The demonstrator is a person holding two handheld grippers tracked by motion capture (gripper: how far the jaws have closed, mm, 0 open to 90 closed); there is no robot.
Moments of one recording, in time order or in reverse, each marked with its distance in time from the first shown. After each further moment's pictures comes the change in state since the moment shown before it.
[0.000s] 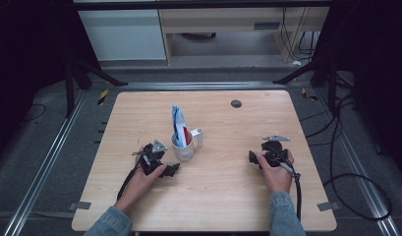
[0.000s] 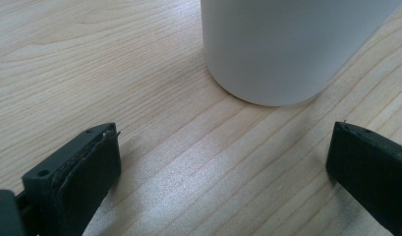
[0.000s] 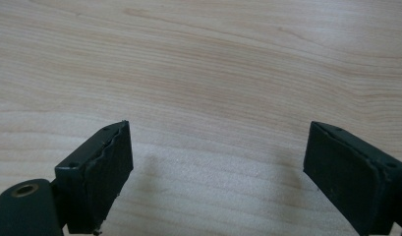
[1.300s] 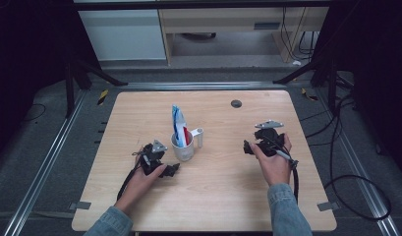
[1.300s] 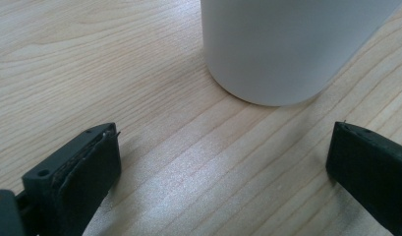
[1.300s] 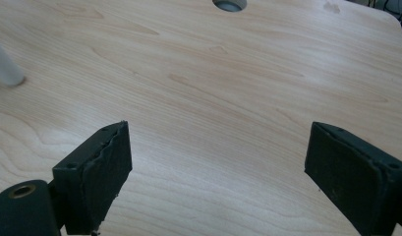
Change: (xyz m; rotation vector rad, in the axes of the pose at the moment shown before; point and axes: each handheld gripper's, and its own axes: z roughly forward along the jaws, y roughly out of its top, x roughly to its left) left arm 0.000 0.000 0.000 0.000 0.000 0.000; right arm 0.029 0.051 -0.045 -0.042 -0.018 -0.157
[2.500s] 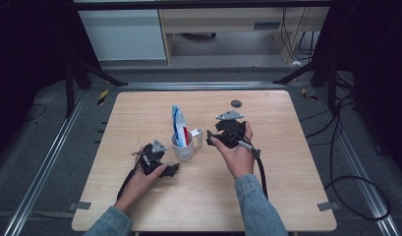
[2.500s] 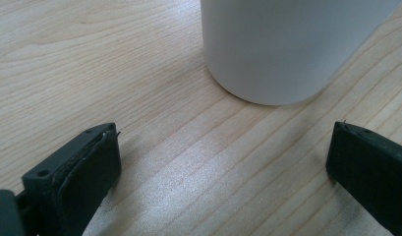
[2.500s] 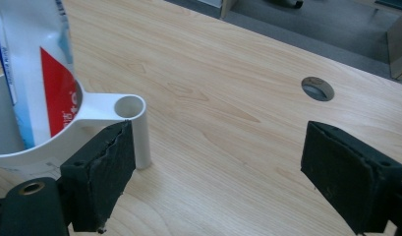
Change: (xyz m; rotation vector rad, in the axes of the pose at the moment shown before) left arm 0.000 0.000 0.000 -0.001 0.000 0.000; right arm 0.096 0.060 0.004 -0.133 0.108 -0.086
